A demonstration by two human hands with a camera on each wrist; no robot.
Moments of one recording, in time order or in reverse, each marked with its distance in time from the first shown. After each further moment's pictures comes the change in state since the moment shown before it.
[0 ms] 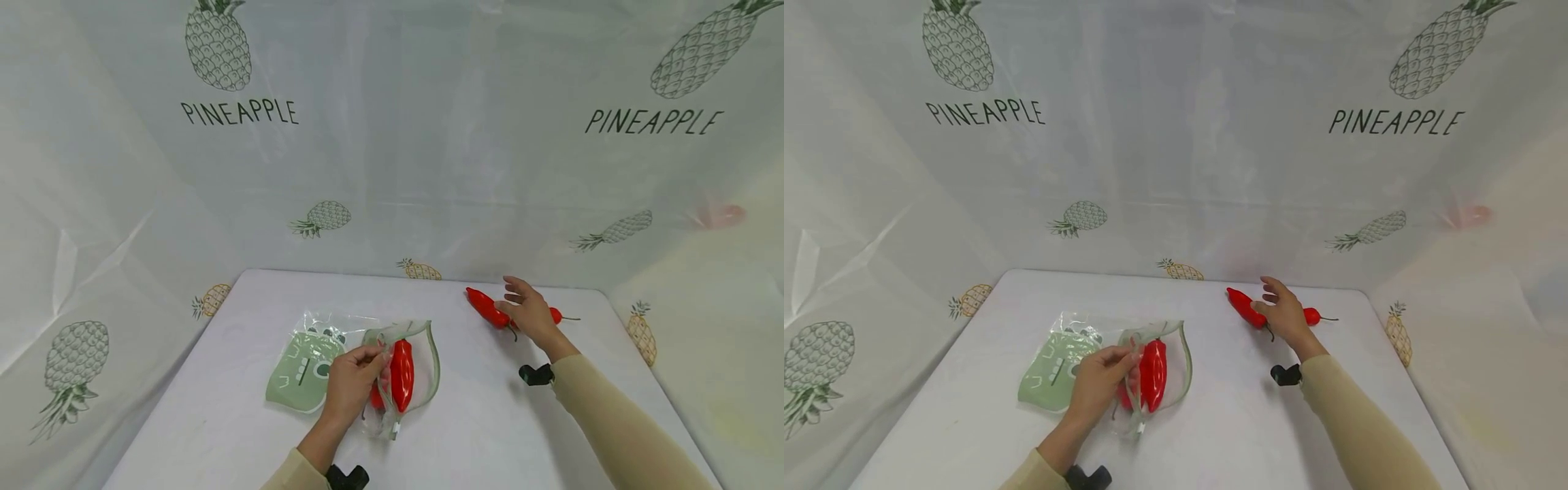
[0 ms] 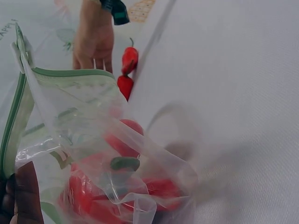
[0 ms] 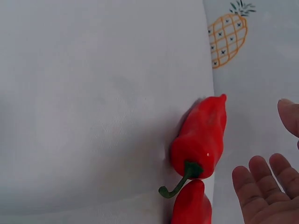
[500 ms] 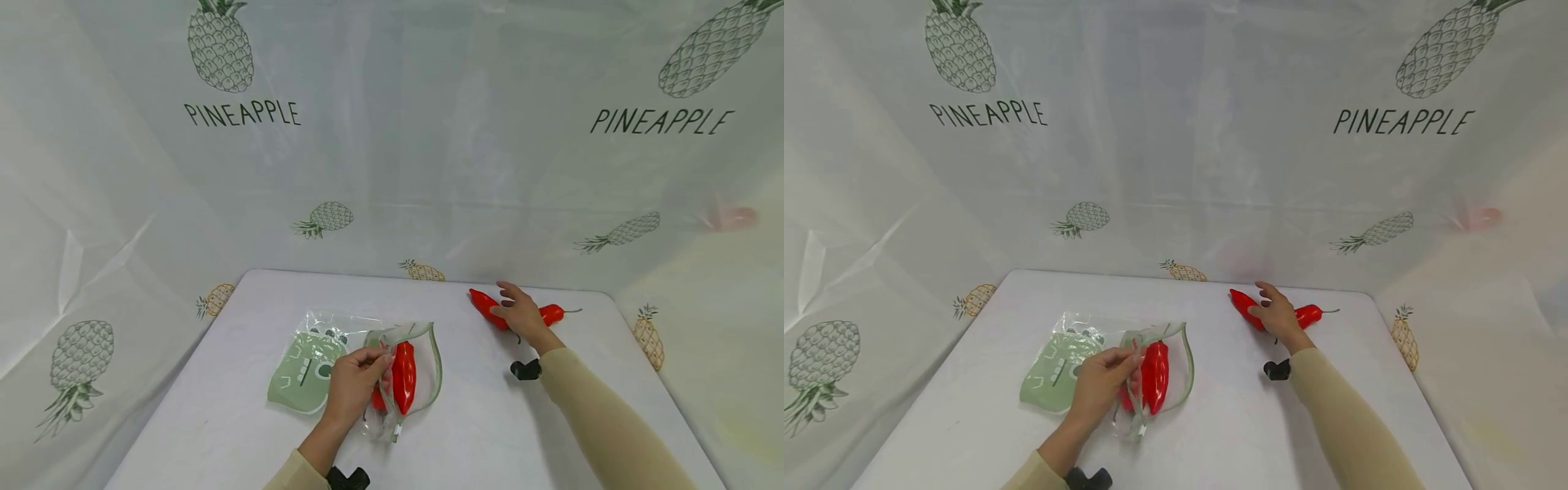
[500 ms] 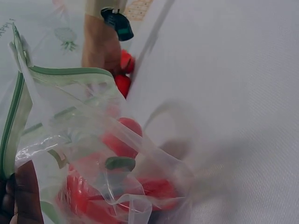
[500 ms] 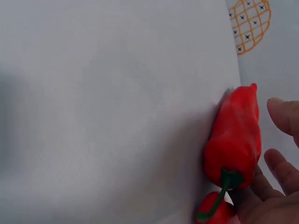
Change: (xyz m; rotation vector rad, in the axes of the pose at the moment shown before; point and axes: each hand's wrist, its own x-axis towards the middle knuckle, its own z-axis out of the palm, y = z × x) left_hand -0.001 0.004 0.002 -0.053 0.010 -0.006; right_hand 0.027 0.017 0.015 0.012 -0.119 0.060
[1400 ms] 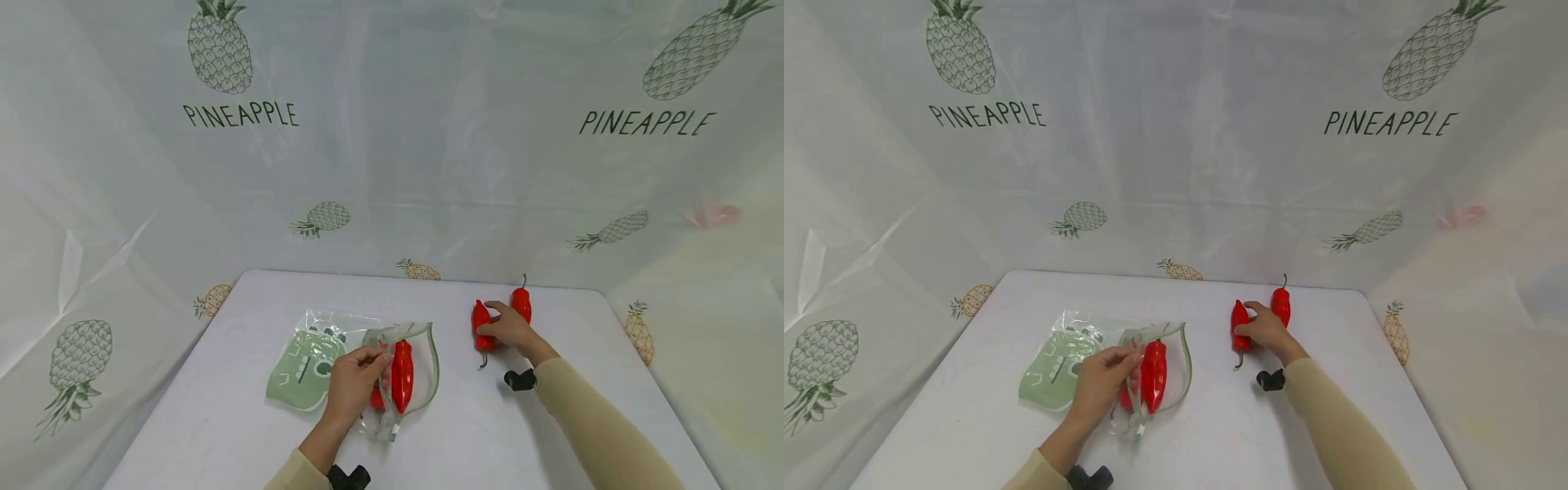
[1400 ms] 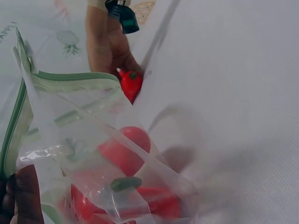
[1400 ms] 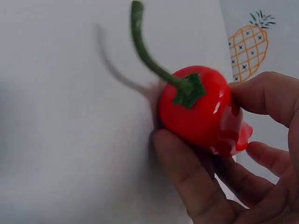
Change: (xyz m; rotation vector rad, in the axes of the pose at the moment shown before) left_hand -0.004 -0.001 0.000 0.029 -0.022 0.004; right_hand -0.031 -0.006 0.019 -0.063 -0.112 0.136
